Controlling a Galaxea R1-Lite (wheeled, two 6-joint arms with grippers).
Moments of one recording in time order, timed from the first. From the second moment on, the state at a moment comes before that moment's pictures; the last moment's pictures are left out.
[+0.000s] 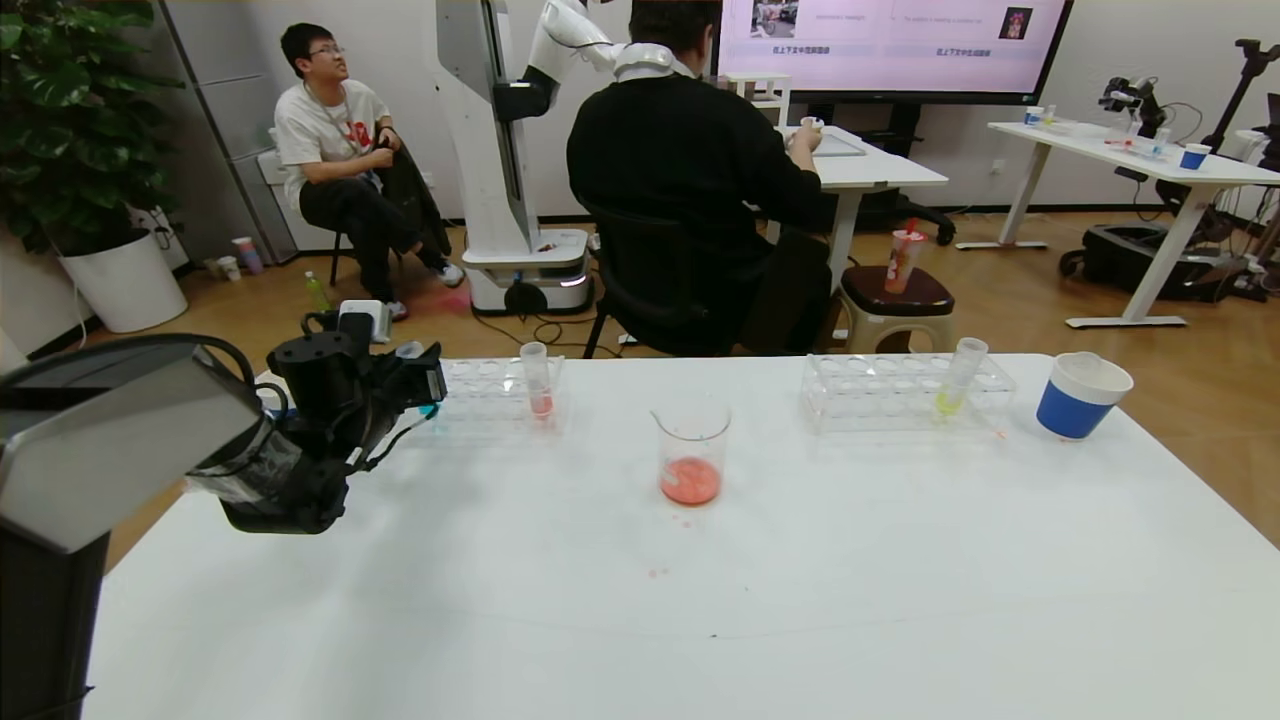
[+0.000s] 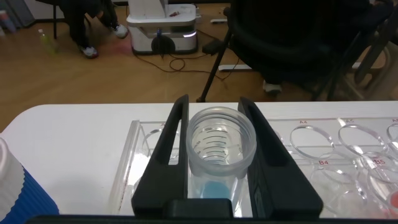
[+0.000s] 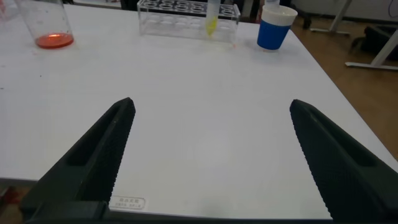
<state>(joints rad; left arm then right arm) -0.01 2.35 -1.09 -1.25 0.03 0.02 0.00 0.00 0.00 0.00 0.02 -0.06</state>
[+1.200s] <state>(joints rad) -0.17 2.03 -1.30 -0.80 -0.15 0.02 0.00 0.00 0.00 0.00 0.02 -0.06</state>
